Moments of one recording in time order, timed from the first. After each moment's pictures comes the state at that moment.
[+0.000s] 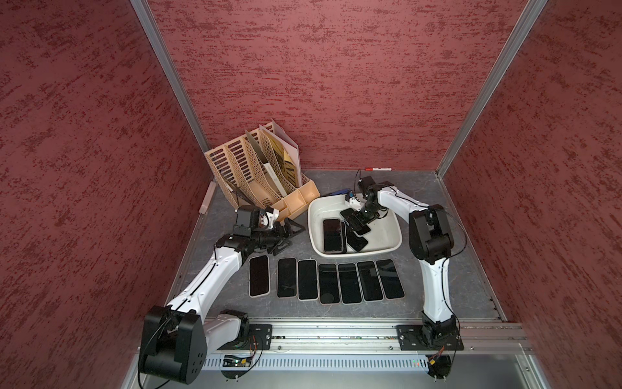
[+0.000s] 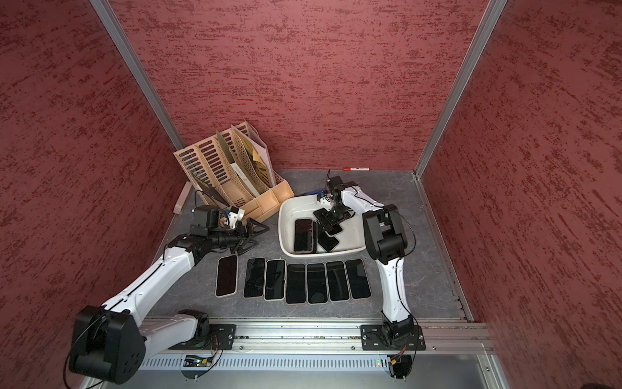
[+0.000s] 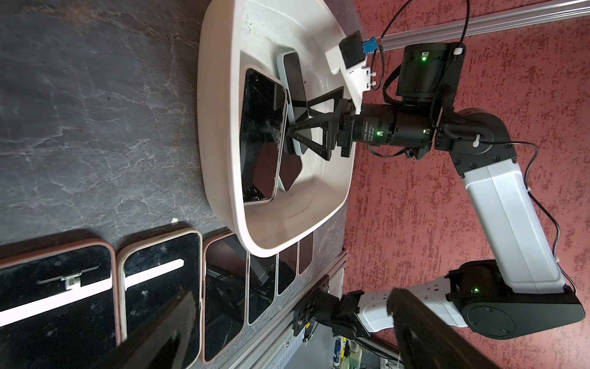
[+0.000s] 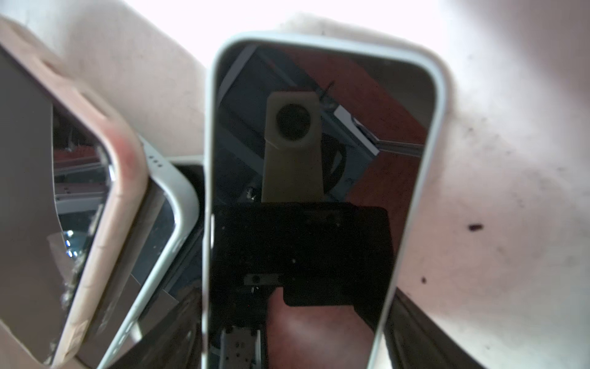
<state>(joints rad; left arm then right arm) -0.18 1.15 0.75 -0.38 0.78 -0.83 0.32 2.21 1.75 -0.96 -0.24 -0.28</state>
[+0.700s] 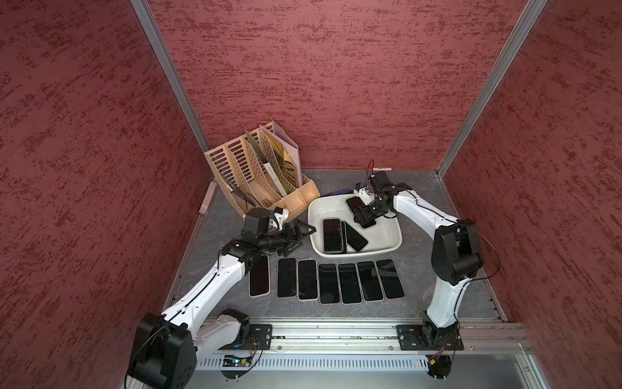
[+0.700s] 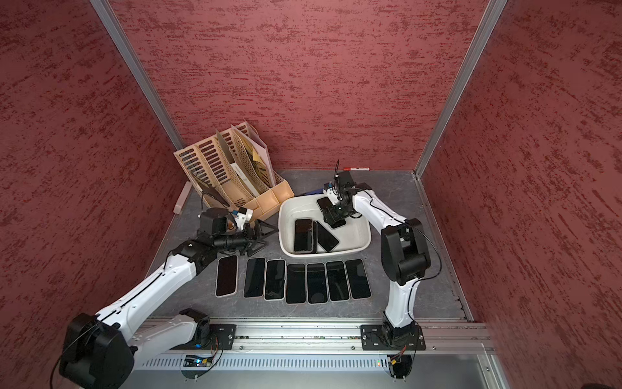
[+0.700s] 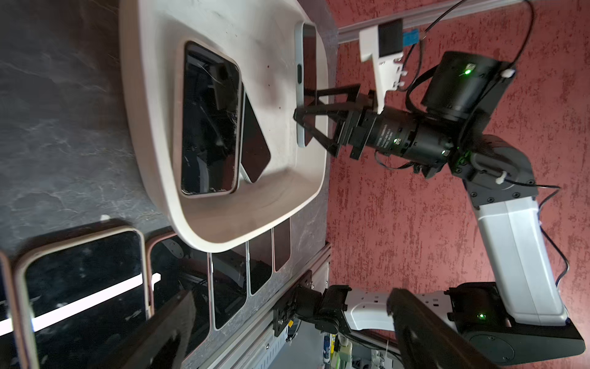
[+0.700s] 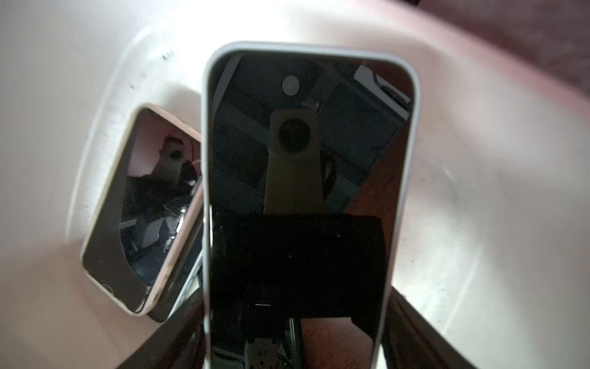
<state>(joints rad) -0.38 1.09 0.71 -0.21 0.69 -1.01 0.32 1.86 1.53 -0.79 -0.19 -0.14</state>
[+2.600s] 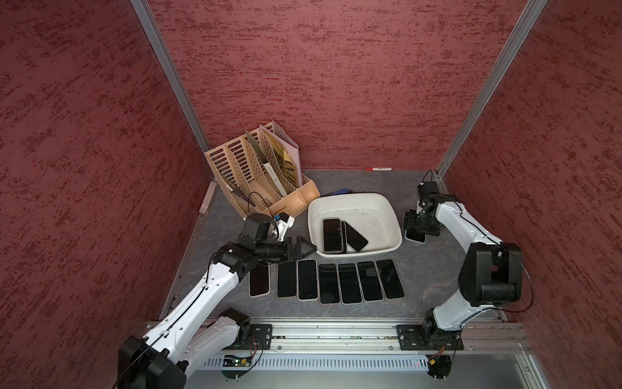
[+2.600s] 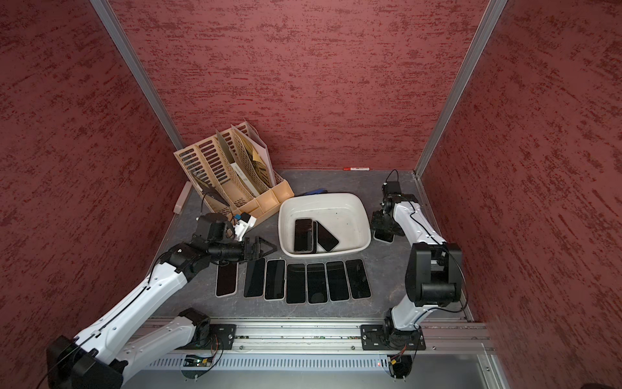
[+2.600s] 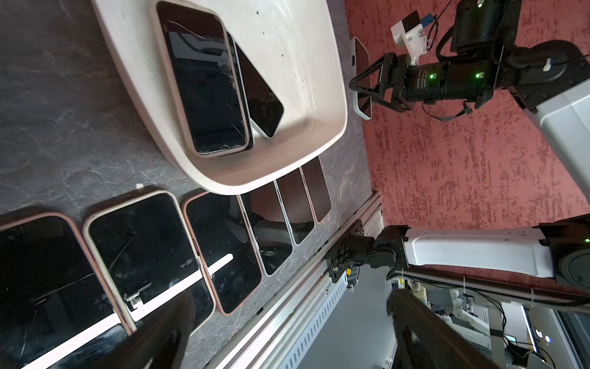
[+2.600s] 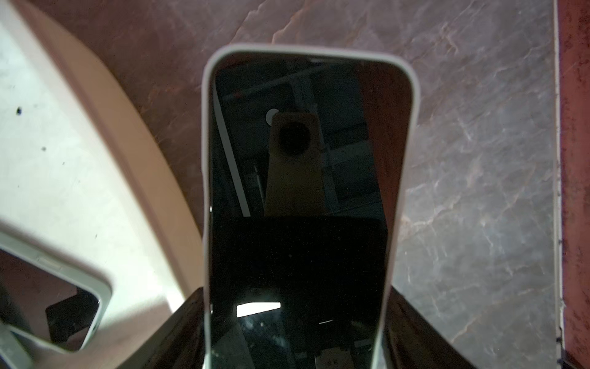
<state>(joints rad) -0.39 0.98 0.78 -0.57 0.67 -0.62 -0.05 1.66 1.26 -0.90 0.07 0.25</state>
